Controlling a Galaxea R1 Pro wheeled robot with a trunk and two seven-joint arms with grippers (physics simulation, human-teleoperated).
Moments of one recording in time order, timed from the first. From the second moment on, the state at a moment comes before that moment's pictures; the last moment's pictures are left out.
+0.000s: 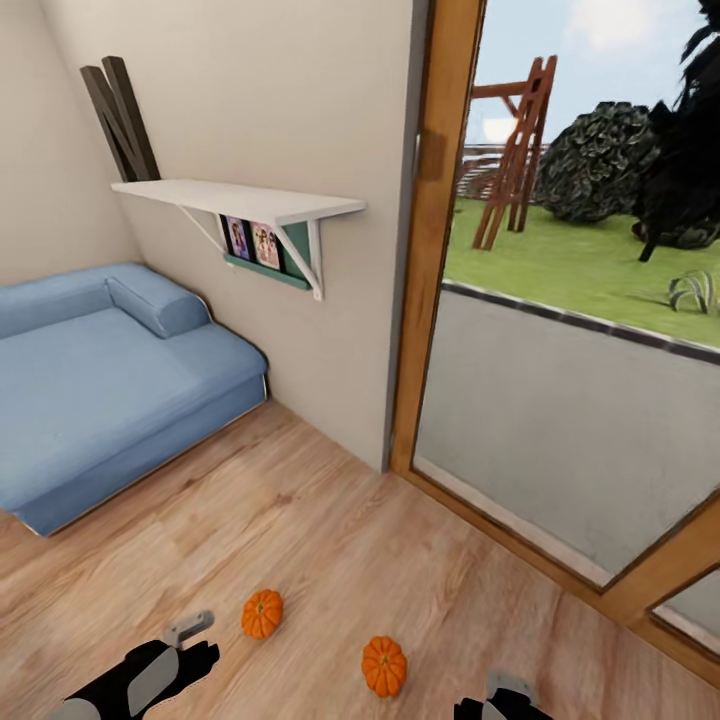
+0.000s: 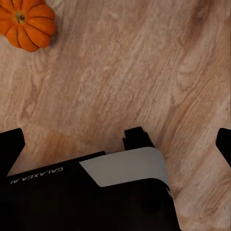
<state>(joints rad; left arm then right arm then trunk) -0.56 0.21 -0.65 -0.30 1.12 0.26 0.20 -0.50 0.00 0.65 -0.18 -0.92 0.22 -0.27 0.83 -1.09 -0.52</state>
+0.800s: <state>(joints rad) -0.56 0.22 -0.65 -0.30 1.12 0.26 0.20 -0.50 0.00 0.65 -0.18 -0.92 0.22 -0.27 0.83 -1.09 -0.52</state>
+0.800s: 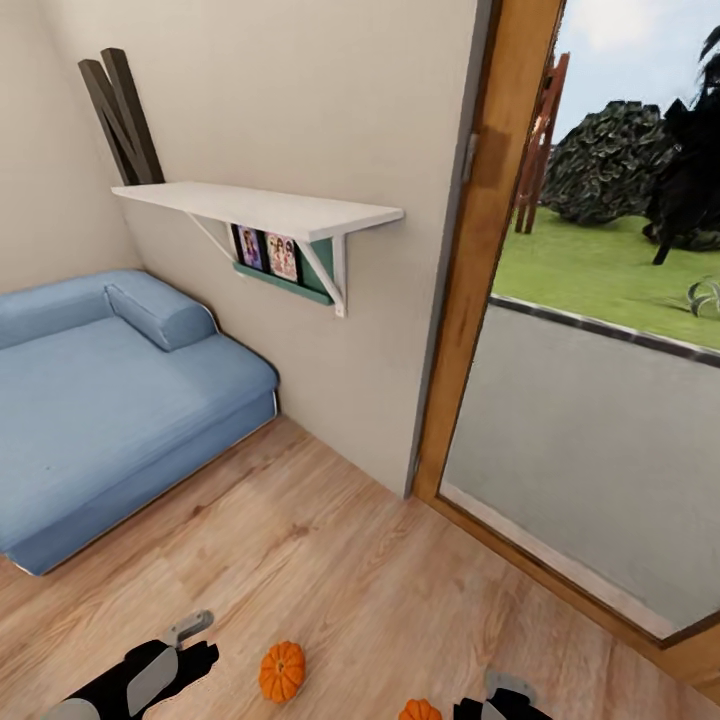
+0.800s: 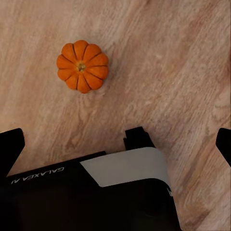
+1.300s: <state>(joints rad) -0.56 0.21 -0.65 -0.30 1.12 0.26 0.20 -0.50 0.00 0.65 -0.18 -0.92 0.18 -0.27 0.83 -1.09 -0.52</state>
